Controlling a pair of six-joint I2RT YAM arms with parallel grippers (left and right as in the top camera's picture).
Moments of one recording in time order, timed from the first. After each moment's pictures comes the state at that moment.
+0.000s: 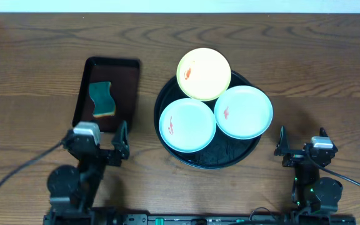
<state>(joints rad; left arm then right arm) 0.00 0.29 0.48 -0.38 0.20 -0.14 -0.08 0.01 0.01 -0.07 -0.03 -0.01</state>
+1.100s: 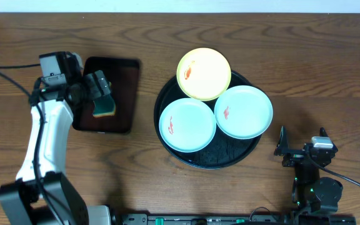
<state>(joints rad) 0.22 1.55 1.13 -0.60 0.18 -0.20 -0.08 0.01 0.01 -0.07 -0.03 -0.01</state>
